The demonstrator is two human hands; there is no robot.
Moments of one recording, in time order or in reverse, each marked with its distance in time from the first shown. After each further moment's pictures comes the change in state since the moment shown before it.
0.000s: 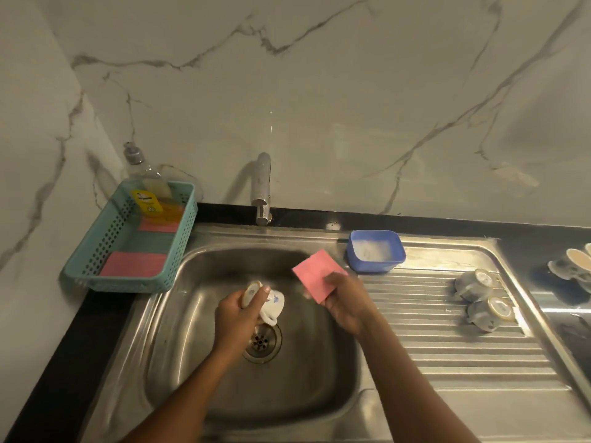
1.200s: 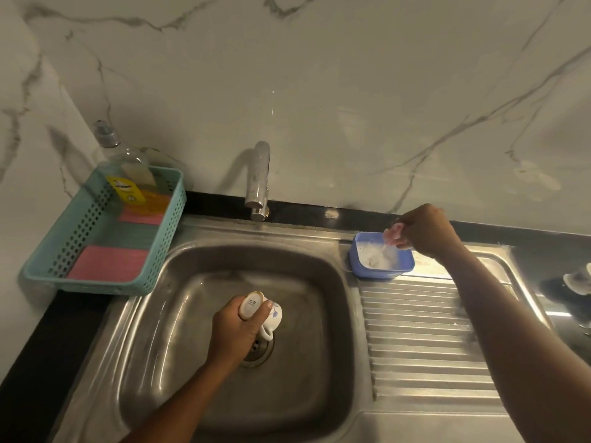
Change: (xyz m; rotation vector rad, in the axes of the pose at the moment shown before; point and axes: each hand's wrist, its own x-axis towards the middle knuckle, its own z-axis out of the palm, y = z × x) left_hand 0.026 -0.040 0.017 0.175 0.017 0.032; right_hand 0.046 -0.183 -0.035 -1.473 0.286 -0.337
